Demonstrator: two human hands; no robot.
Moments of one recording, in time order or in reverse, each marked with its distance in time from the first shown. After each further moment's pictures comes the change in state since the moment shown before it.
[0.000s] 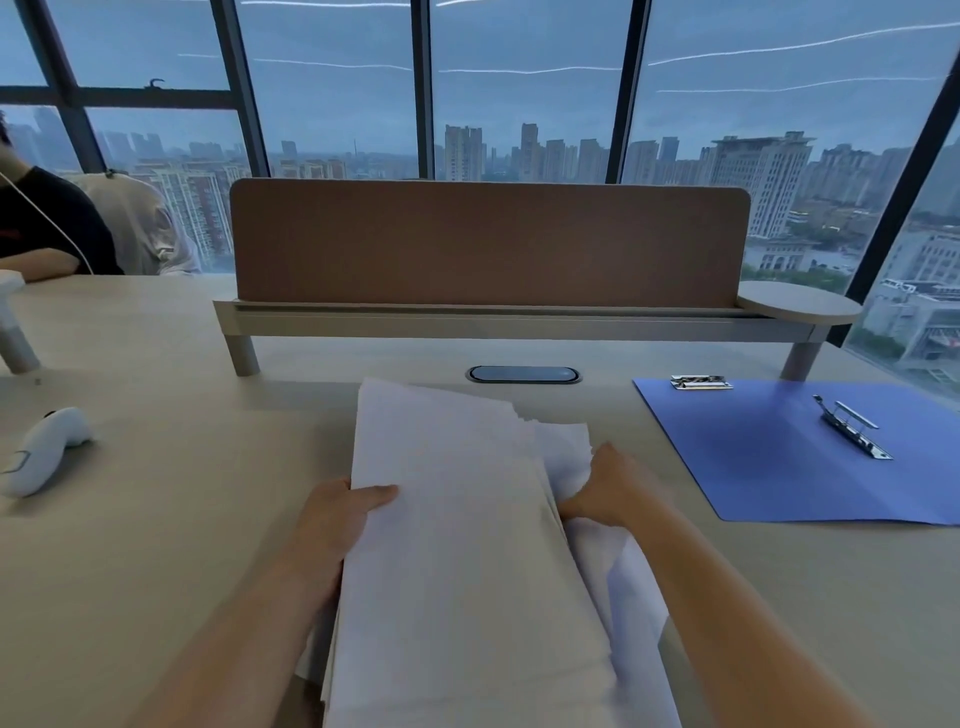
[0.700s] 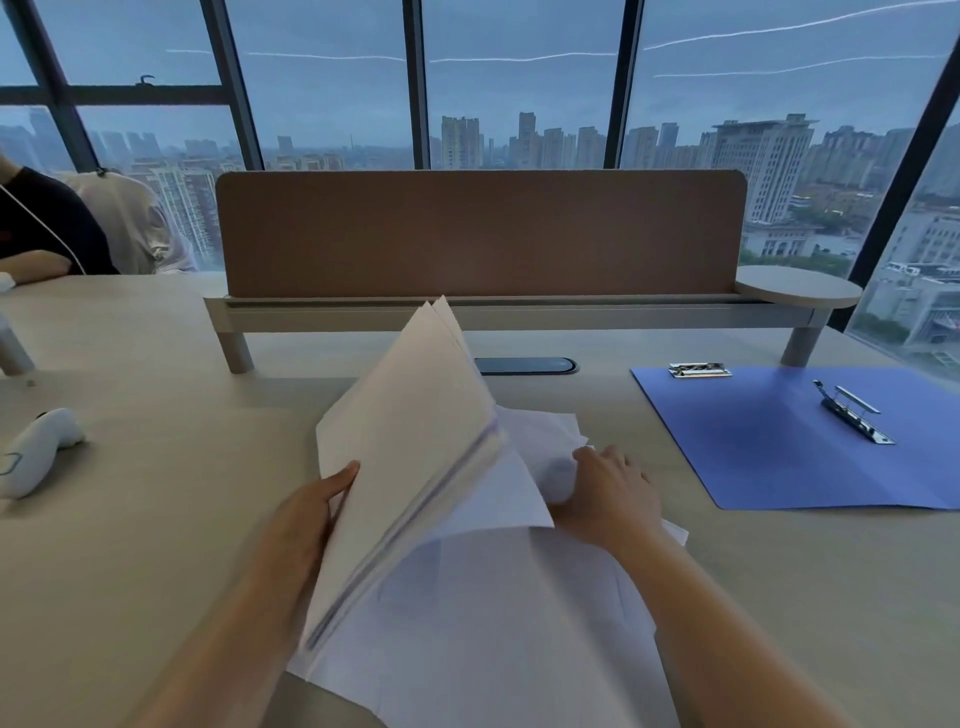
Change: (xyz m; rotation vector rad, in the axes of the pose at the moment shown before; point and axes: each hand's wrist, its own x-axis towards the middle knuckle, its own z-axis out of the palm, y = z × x) left_hand 0.001 0.004 -0.002 -0.200 0.028 -0.153; right_hand -0.011 0.008 0.024 -0.157 0.191 -0.115
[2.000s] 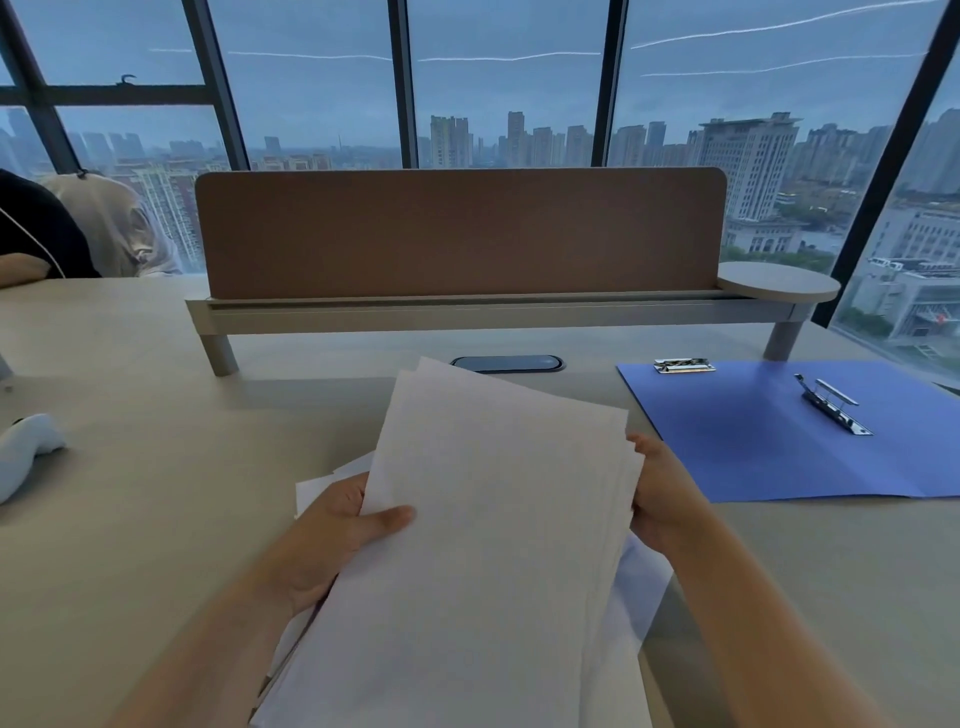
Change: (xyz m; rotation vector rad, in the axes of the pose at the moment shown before) left_hand -0.022 -0.009 0.007 0.276 -0.485 0.179; right_hand -0.009 0.043 -0.030 1.383 -0.154 -0.010
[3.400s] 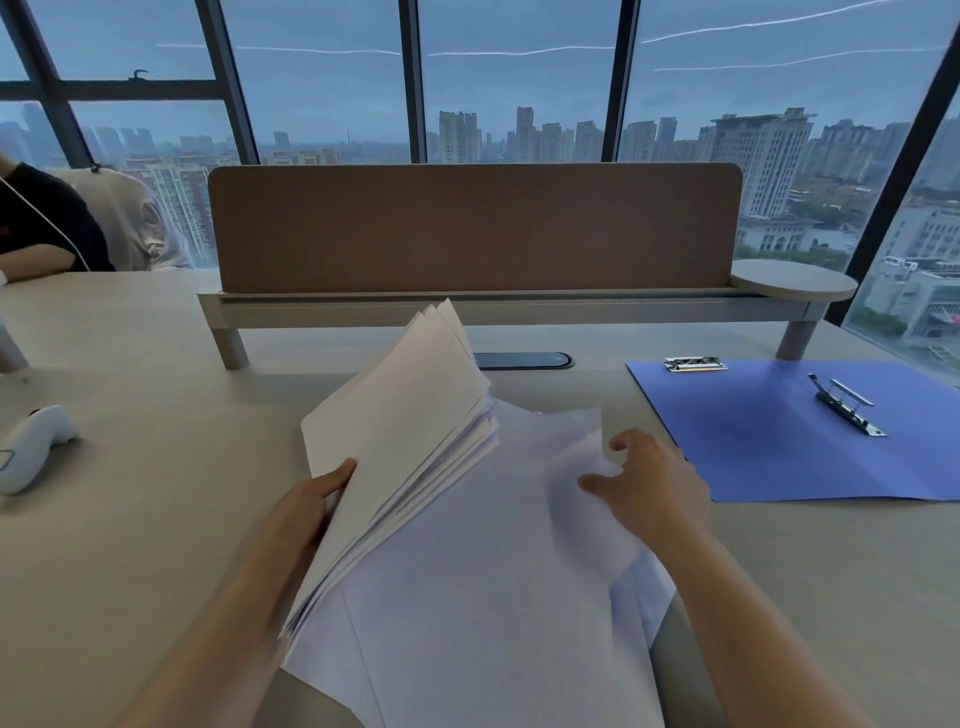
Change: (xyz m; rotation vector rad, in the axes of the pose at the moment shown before) left_hand 0.025 -0.013 -0.037 -0.328 0.426 -0.149; right_hand -0.004 0.001 0.014 -1.147 0.388 -0.001
